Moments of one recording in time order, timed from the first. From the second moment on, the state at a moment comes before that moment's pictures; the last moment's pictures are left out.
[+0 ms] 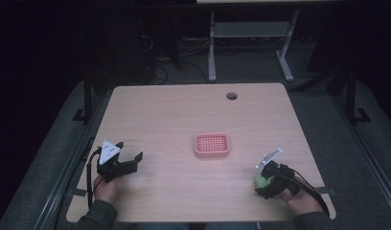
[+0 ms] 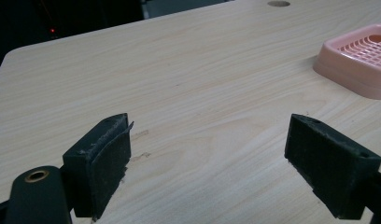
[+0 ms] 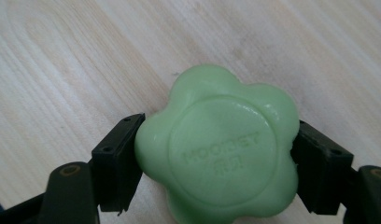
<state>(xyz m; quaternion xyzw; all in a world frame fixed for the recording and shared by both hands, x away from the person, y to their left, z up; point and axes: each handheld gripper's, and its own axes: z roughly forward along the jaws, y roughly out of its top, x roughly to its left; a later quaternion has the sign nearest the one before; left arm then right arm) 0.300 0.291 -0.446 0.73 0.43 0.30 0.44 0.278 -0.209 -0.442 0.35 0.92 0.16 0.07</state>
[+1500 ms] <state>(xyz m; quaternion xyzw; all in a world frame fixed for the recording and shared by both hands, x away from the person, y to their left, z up) 0.301 0.291 -0.447 0.73 0.43 0.30 0.44 0.340 -0.170 -0.389 0.31 0.93 0.18 0.06</state>
